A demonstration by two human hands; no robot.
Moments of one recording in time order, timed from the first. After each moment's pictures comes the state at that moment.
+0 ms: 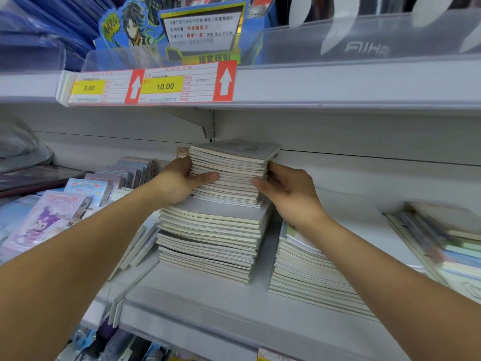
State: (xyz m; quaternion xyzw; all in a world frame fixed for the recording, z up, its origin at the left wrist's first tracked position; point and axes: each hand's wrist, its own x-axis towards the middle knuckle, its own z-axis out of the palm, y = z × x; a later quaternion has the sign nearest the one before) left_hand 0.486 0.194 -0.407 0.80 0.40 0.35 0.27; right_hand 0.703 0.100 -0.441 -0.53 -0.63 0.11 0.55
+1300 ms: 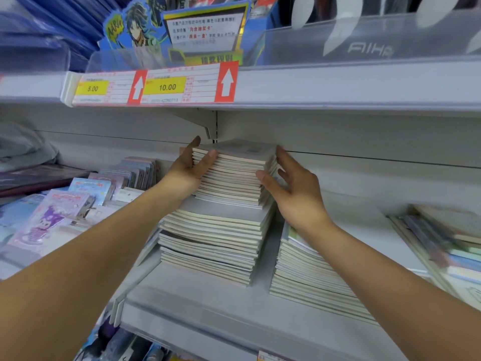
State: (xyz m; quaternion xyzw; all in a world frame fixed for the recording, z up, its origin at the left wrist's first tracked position) left_hand 0.502 0.199 -0.413 0.71 0.35 0.49 0.36; right_hand 0.697 0.092 -0.434 -0.54 -0.61 0.08 0.57
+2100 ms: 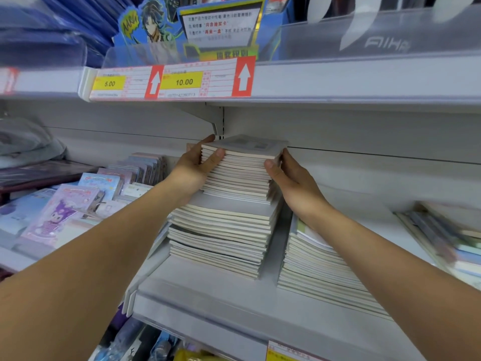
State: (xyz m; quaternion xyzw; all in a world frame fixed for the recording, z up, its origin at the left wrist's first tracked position) left_hand 0.498 0.207 -0.419 0.70 0.31 0.50 0.40; right_hand 0.701 0.117 -0.437 -0.57 -0.60 0.17 0.53
